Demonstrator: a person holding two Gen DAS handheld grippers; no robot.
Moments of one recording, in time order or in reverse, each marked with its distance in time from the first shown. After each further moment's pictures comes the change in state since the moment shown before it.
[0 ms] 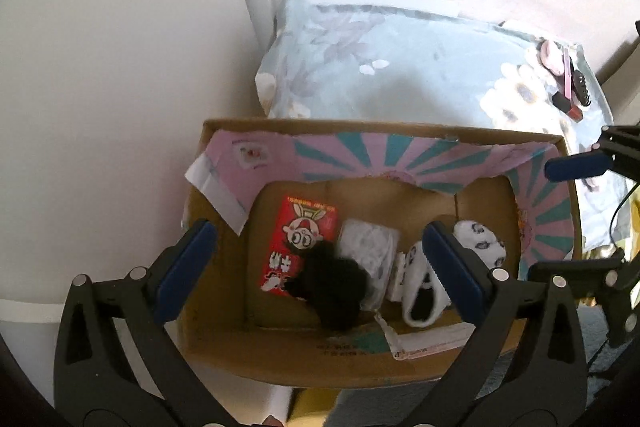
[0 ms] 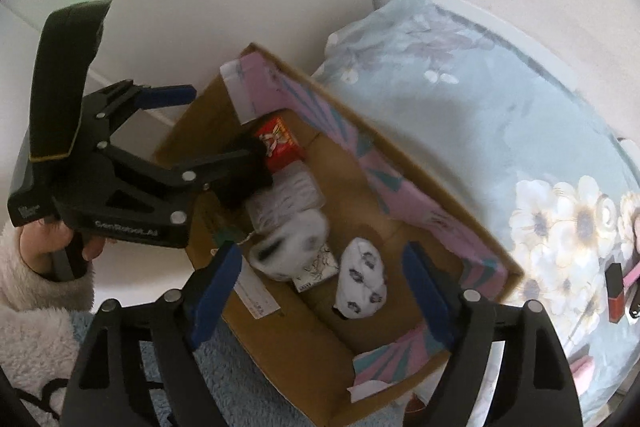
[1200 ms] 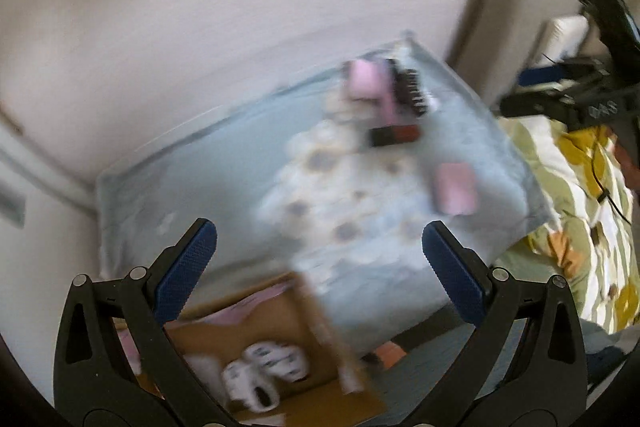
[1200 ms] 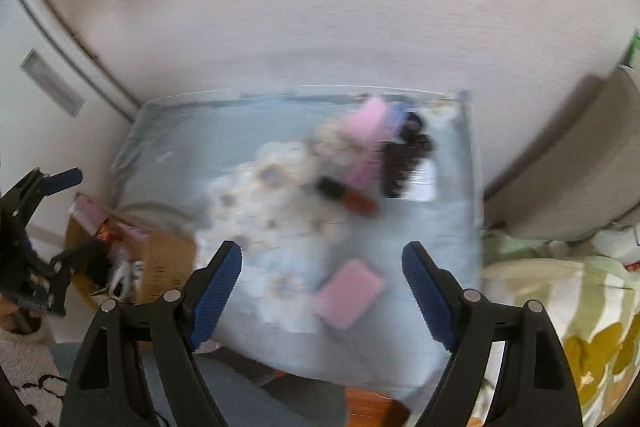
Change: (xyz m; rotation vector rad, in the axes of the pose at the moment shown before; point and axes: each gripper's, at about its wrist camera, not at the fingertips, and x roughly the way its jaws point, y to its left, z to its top) left arm -0.057 -0.257 0.082 0.477 -0.138 -0.257; right arm -0.187 -0.219 -0.143 0.537 -0.245 -0.373
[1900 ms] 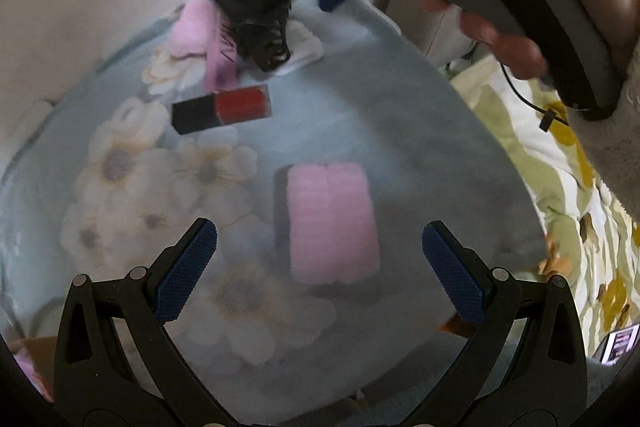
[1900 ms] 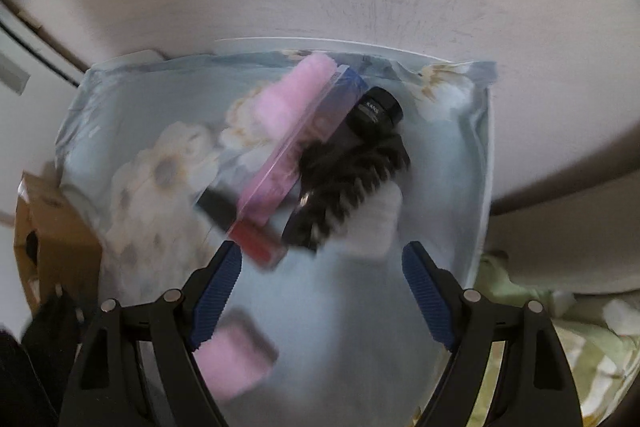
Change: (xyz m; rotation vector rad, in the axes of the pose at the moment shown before) left arm 0.168 -0.151 -0.008 0.027 0.113 -0.130; right arm 0.153 -0.078 0.055 -0.123 0.149 0.044
